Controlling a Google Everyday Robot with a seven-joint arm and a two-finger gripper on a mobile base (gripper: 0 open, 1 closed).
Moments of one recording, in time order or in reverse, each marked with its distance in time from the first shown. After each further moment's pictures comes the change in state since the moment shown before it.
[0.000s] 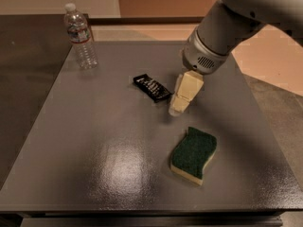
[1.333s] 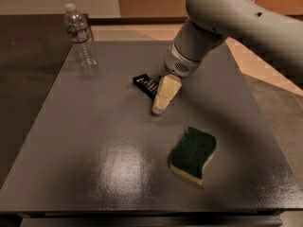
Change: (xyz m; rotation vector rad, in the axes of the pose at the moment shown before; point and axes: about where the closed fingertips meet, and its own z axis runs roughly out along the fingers) arm -0.017 -0.032 0.068 -0.020 0.005 0.024
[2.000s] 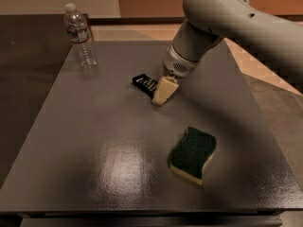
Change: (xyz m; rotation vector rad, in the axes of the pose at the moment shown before) arm 0.002 -0.004 0.011 -0.026 0.018 0.004
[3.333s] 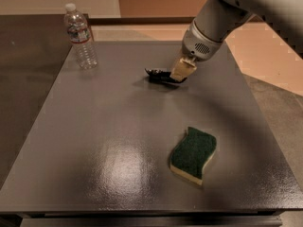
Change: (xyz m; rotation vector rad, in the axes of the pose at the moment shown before) arm 0.016 -0.019 -0.056 0.001 -0.023 0.014
